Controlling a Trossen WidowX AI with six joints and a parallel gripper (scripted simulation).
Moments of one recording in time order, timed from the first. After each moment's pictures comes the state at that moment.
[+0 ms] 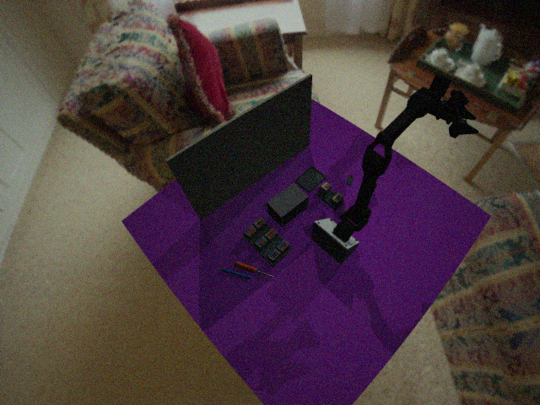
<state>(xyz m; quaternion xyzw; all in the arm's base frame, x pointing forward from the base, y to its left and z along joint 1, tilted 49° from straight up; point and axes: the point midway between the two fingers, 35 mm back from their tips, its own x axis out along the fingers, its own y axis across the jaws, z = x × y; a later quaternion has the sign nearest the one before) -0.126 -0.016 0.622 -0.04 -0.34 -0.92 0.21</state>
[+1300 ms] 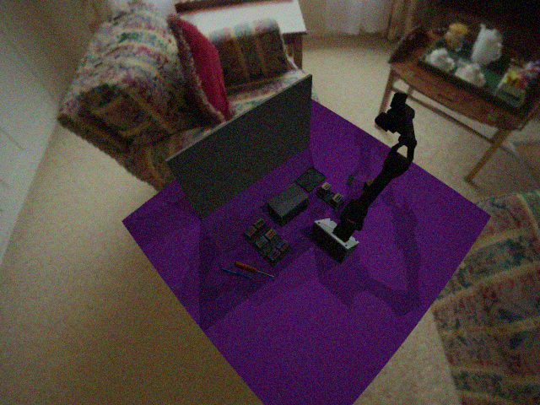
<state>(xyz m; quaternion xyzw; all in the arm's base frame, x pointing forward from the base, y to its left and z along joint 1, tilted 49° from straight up) 0.111 -0.296 0.480 0.16 0.05 -0.74 0.65</state>
